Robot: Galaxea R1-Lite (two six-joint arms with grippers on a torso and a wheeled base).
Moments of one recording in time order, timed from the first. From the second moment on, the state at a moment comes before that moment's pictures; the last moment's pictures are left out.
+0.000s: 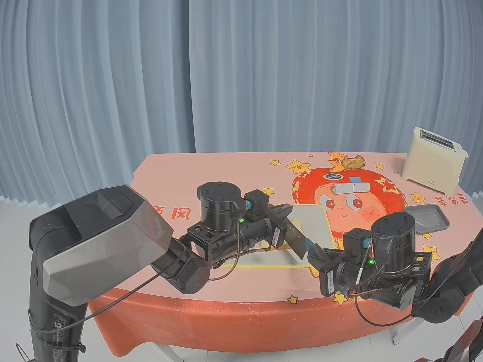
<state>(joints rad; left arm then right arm) -0.65 2.35 -1.16 -1.07 -0.20 0.03 0.75 1.79 -0.48 -0.80 -0.25 0.13</state>
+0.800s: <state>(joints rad) -0.61 2.37 -1.24 -1.06 -0.20 0.02 0.74 1.79 -0.48 -0.80 -0.25 0.13</state>
